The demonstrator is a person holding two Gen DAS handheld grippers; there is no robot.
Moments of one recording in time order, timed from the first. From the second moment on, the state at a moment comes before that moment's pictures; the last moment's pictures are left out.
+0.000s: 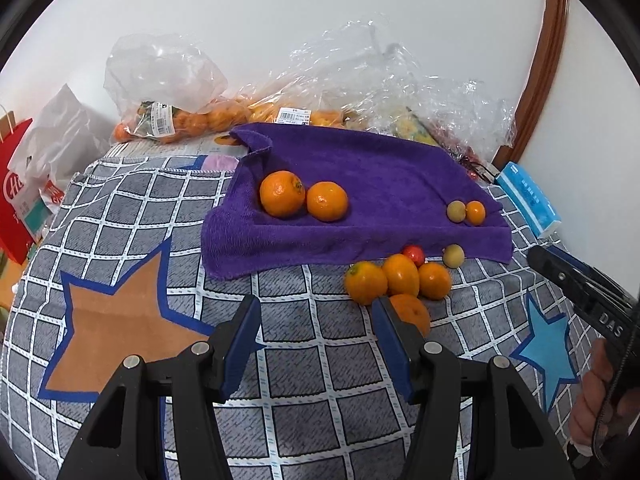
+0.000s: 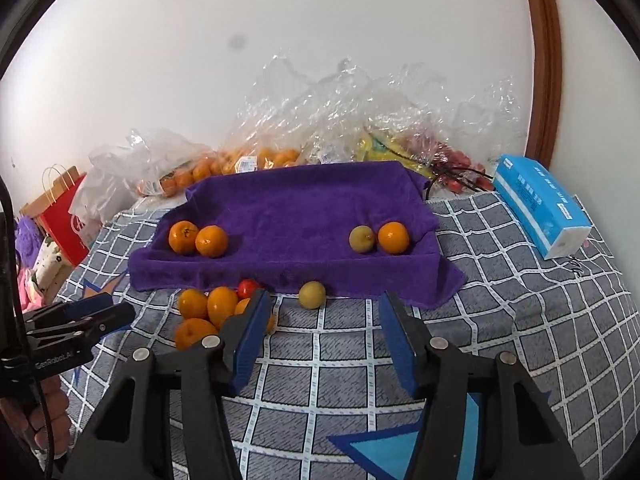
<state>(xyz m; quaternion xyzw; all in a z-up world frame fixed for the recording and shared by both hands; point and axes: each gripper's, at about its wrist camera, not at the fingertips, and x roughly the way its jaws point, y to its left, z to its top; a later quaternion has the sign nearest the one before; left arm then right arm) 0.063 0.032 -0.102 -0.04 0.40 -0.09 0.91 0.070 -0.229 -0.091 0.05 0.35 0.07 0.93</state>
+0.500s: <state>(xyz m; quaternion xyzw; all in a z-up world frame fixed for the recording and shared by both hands) 0.081 0.040 -0.112 -0.05 0.40 -0.10 0.91 0.103 -0.221 -0.118 0.04 0.38 0.07 0.92</state>
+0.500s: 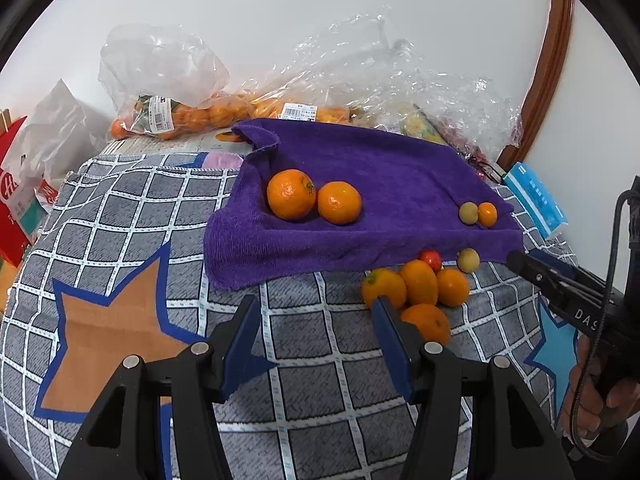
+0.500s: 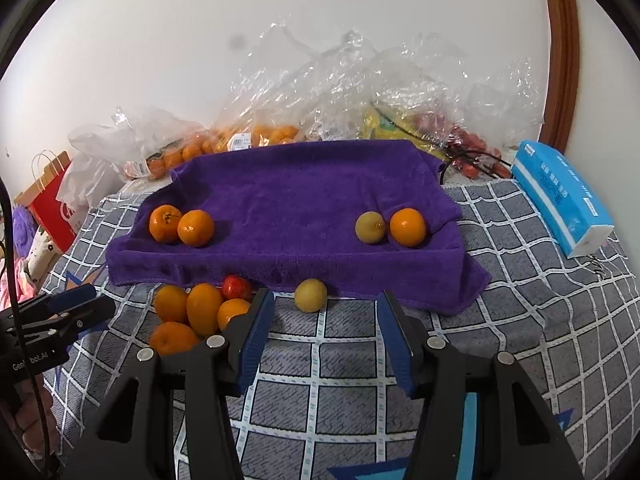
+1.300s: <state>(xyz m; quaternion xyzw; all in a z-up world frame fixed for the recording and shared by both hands) 0.092 0.063 -0.132 -0.10 0.41 -0.11 0.90 0.152 -0.202 -0.154 0.02 0.44 0.08 0.89</state>
